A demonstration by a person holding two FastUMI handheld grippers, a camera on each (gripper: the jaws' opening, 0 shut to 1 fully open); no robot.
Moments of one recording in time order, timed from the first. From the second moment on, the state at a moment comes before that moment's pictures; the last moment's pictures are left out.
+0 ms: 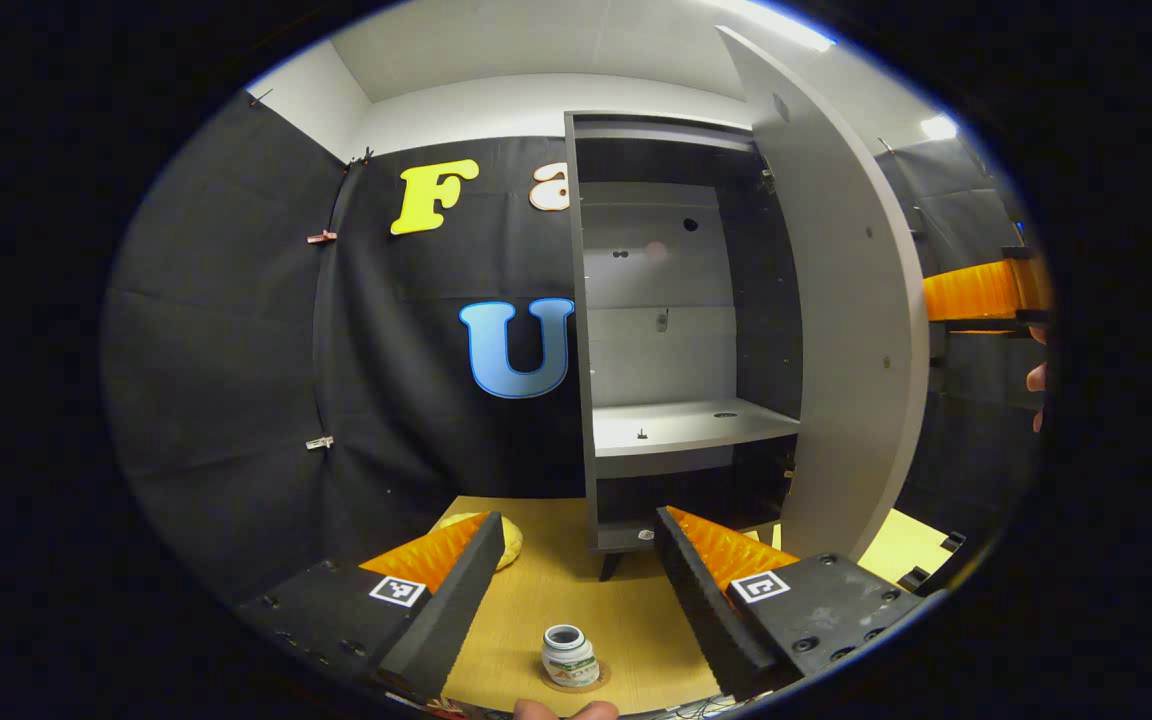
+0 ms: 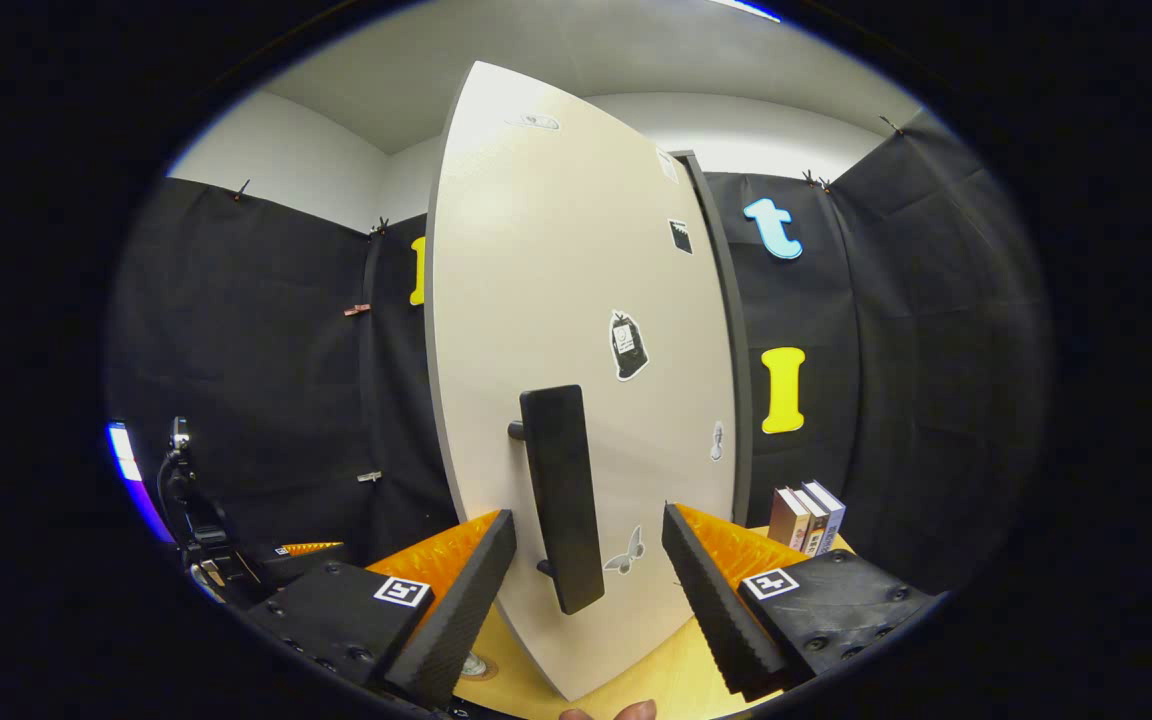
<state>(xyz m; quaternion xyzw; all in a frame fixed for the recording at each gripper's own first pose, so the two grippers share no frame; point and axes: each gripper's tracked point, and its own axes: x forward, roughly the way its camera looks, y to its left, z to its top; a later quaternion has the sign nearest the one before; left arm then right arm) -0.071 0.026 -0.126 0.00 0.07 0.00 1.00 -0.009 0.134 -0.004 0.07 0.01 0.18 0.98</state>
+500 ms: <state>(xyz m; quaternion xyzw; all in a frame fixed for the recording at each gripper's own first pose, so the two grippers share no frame) -0.053 0.054 -0.128 0.01 0.06 0.02 1.00 0.032 0.203 -0.011 0.05 0.00 0.23 0.97</state>
